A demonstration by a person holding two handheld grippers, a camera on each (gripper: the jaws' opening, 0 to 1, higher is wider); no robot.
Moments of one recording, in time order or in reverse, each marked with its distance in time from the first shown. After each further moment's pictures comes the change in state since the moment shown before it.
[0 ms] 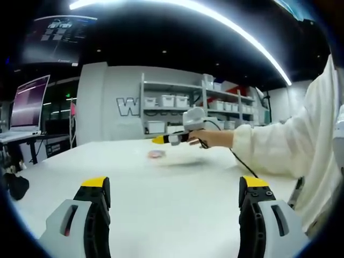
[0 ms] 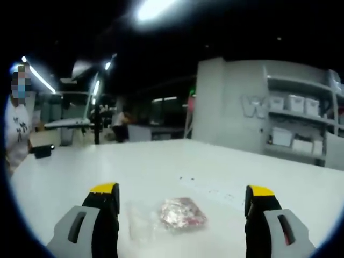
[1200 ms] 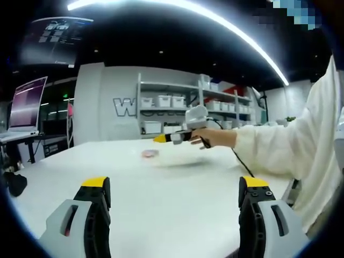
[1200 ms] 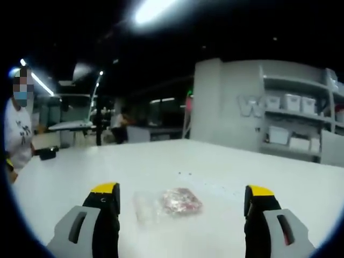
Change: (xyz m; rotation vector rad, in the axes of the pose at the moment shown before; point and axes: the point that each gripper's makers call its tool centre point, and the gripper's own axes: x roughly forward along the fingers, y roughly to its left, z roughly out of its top) left arm -0.006 -0.021 0.001 0.003 -0.002 -0.025; right arm -0.036 -0.003 -0.001 0.021 -0.001 -0.011
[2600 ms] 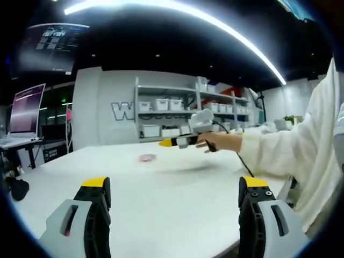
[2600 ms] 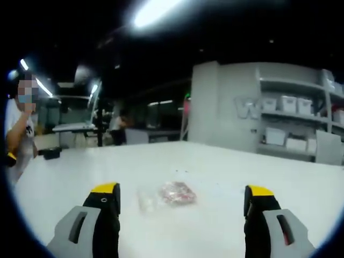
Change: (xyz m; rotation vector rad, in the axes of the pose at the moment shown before) left arm -0.011 -0.010 0.007 0.023 -0.022 -0.008; right arm -0.040 -0.005 -0.003 0.004 -0.024 -0.022
